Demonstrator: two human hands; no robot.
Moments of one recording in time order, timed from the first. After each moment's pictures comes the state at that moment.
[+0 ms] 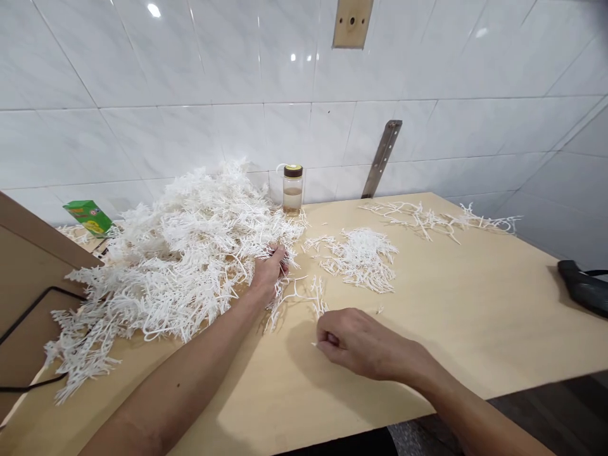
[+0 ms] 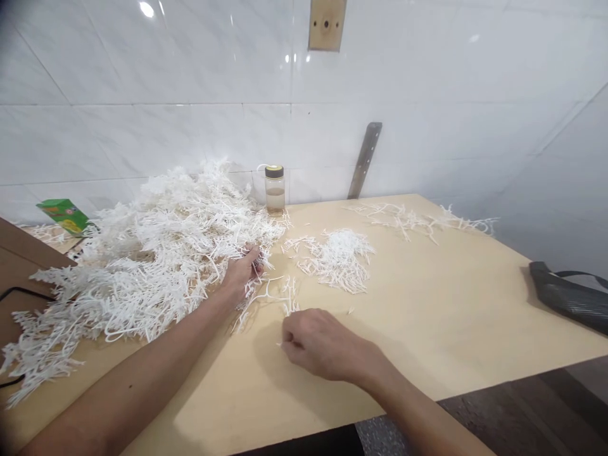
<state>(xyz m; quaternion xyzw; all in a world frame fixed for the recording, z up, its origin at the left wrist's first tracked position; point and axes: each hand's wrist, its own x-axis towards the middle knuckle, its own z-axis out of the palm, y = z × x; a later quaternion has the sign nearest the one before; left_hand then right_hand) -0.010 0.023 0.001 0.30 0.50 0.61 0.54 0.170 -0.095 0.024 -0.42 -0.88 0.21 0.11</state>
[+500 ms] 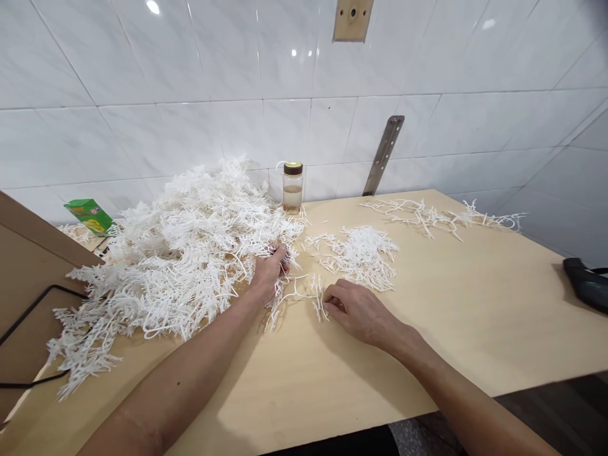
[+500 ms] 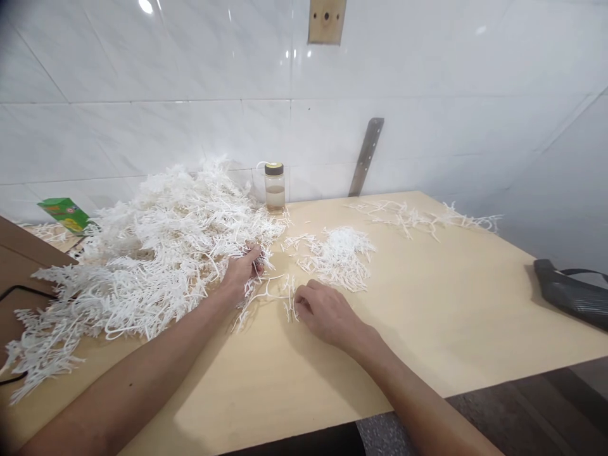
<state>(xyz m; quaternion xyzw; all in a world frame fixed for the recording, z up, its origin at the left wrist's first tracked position) -0.010 0.021 0.002 0.33 0.49 0.59 0.54 0.189 -0.063 0.002 -0.50 -0.83 0.14 0.19</state>
